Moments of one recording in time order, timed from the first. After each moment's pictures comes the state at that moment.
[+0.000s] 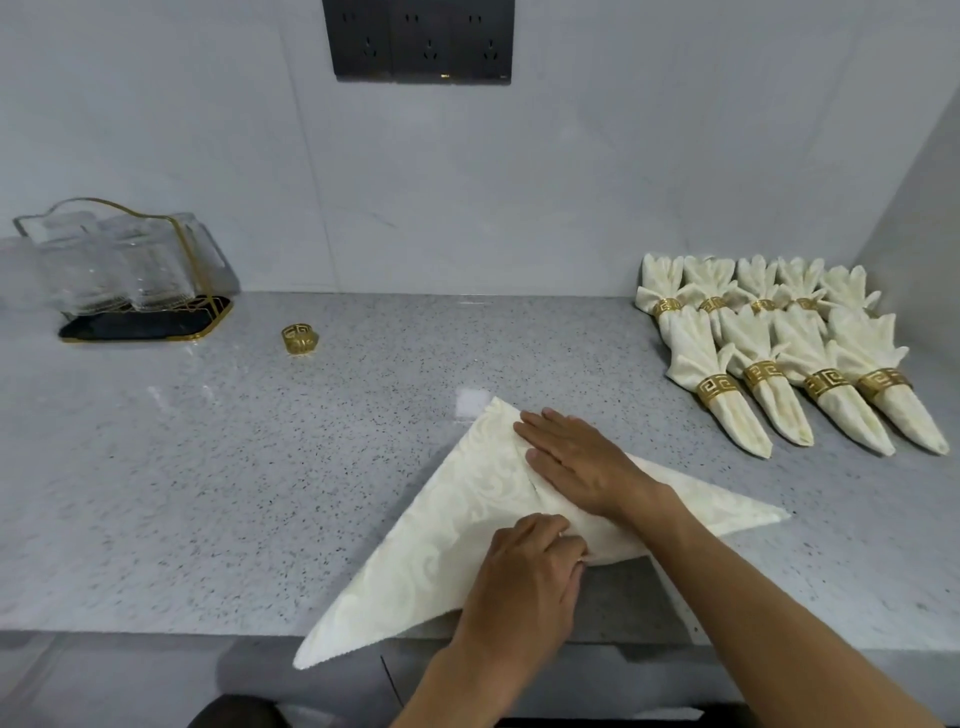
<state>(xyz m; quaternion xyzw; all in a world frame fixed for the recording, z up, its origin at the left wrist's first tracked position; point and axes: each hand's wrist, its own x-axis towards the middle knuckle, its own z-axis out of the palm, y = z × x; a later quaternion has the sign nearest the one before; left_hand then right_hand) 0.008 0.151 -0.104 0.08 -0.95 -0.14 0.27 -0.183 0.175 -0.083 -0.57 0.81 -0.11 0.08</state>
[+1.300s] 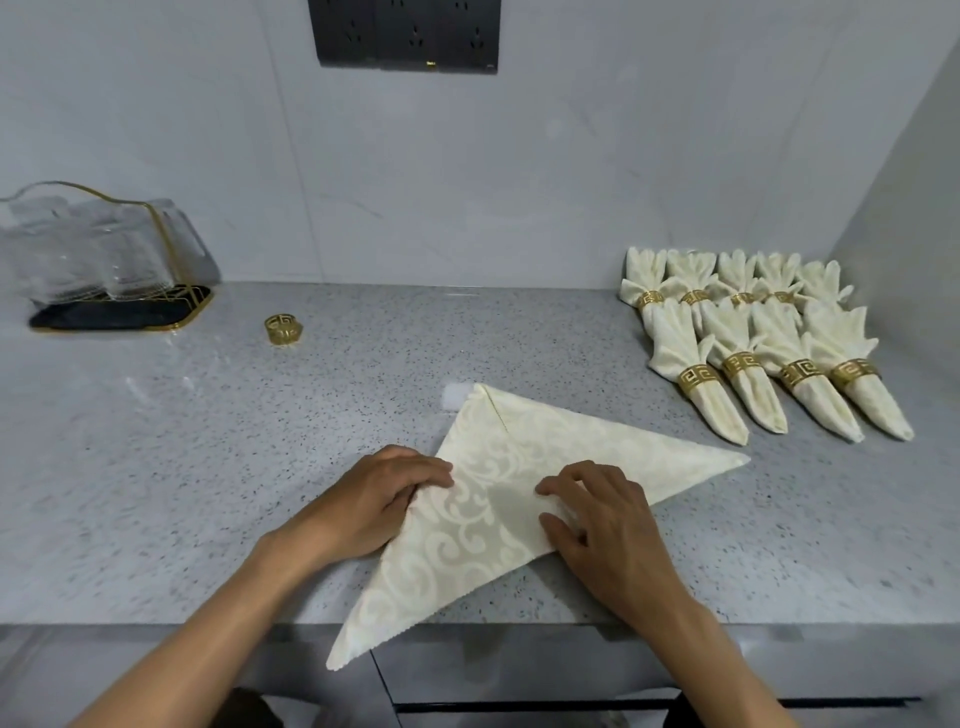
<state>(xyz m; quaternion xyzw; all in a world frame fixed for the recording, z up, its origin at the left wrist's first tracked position) 0.051 0.002 -0.081 0.06 -0.96 -0.24 0.12 -0.105 0.251 -0.097 -0.50 0.82 -0.25 -0.12</state>
